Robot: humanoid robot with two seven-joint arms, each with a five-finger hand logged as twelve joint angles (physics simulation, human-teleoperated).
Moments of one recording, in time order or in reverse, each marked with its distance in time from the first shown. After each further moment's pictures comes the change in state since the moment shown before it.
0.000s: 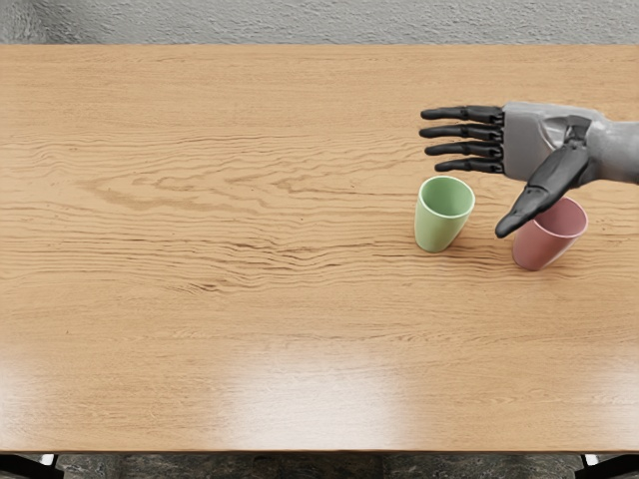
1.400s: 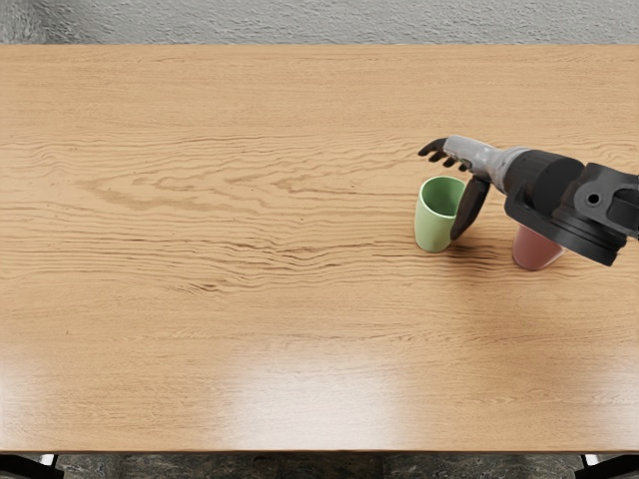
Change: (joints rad) left arm 0.000 0.000 0.000 0.000 0.000 0.000 0.000; right arm 0.463 0.300 -0.736 0.030 -0.801 -0.770 -0.214
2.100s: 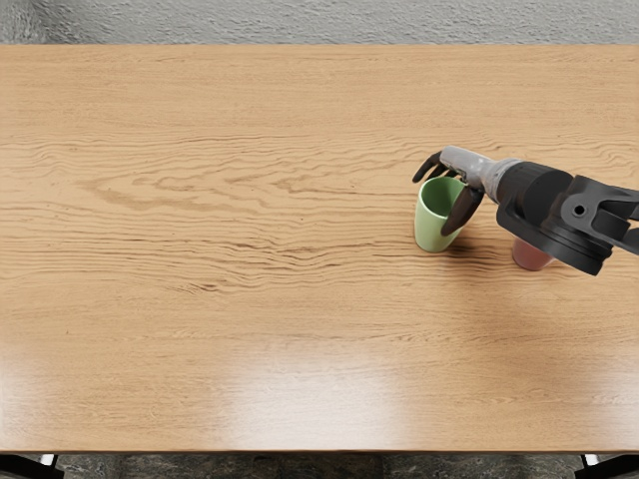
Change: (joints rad) left arm 0.000 0.000 0.000 0.000 0.000 0.000 0.000; right arm -0.035 0.027 -0.001 -0.019 -0.006 -0.028 0.000
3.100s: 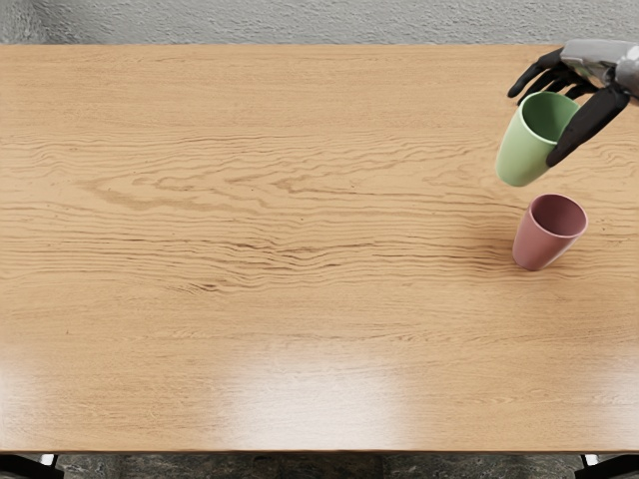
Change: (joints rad) left arm 0.000 0.000 0.000 0.000 0.000 0.000 0.000; right arm 0.033 -0.415 0.377 0.110 0.154 0.411 0.000
